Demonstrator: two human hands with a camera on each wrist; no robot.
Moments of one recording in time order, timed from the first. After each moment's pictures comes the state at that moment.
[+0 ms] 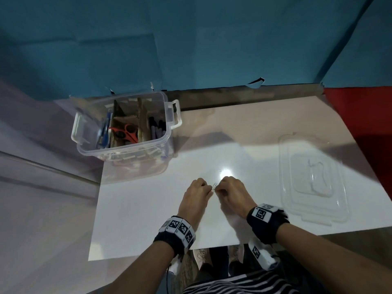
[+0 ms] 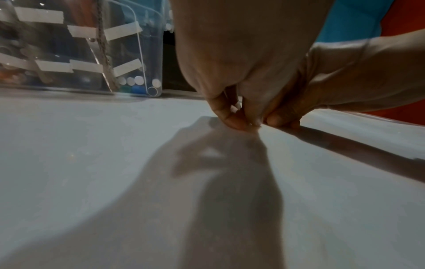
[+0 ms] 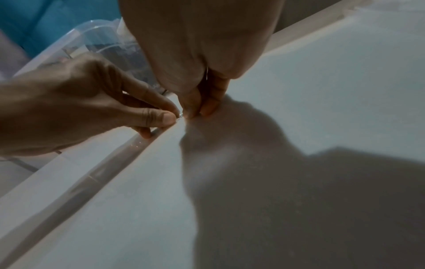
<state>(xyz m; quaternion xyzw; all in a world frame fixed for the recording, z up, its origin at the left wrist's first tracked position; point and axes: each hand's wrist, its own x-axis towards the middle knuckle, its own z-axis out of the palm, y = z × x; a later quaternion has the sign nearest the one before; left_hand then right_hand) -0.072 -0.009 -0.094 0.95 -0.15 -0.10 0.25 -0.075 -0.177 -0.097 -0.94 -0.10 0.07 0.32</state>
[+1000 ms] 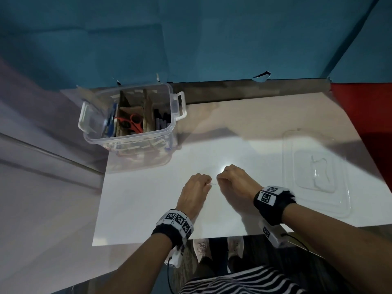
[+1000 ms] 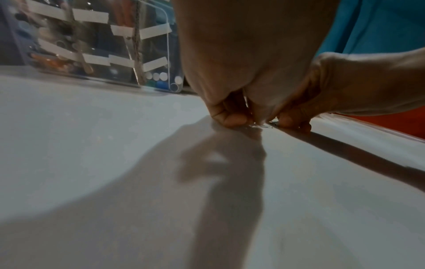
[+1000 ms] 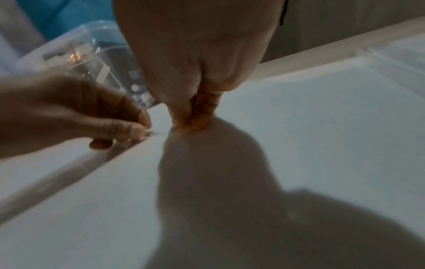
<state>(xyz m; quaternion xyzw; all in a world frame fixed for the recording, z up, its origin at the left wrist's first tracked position) -0.080 0.001 -0.089 0.94 -0.12 -0.12 0.30 -0.059 -0.185 -0.058 -0.93 -0.16 0.19 0.28</state>
